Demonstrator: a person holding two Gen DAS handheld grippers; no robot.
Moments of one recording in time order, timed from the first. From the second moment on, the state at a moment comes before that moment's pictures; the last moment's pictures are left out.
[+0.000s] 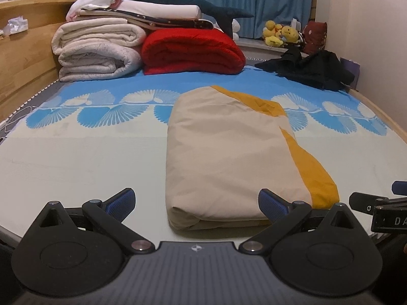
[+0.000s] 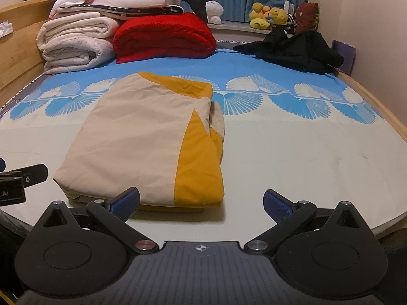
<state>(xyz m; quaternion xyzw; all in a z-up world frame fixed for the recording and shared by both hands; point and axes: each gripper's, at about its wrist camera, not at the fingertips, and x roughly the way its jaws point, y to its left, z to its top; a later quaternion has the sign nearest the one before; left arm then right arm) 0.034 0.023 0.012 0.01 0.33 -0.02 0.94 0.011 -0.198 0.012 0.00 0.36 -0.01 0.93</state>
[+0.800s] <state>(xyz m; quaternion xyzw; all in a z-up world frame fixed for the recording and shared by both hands) 0.041 0.020 0.007 0.00 0.35 -0.03 0.94 0.018 -0.192 0.008 0.00 0.36 0.00 0.93</state>
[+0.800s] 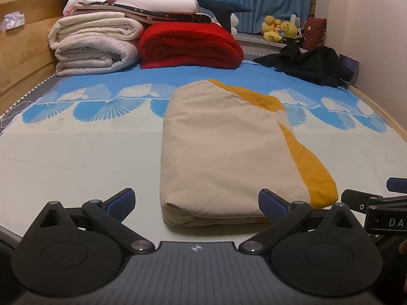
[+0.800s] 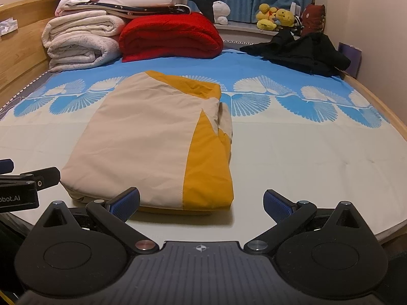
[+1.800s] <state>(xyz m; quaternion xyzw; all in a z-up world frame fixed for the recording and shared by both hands) 0.041 0.016 0.006 0.00 0.35 -0.03 0.94 0.019 -0.191 0.006 0.00 0.36 0.00 0.93</state>
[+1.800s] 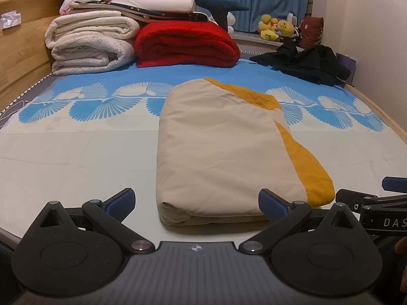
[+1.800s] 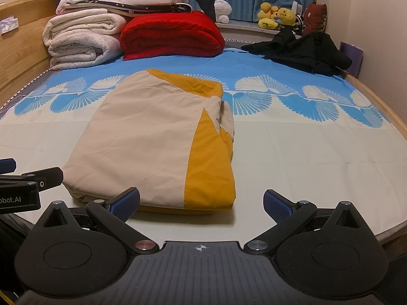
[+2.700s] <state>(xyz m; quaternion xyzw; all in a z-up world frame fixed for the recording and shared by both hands) 0.040 0.014 0.004 0.00 0.35 -0.04 0.94 0.019 -0.193 0.002 0.00 0.37 0.01 0.93</state>
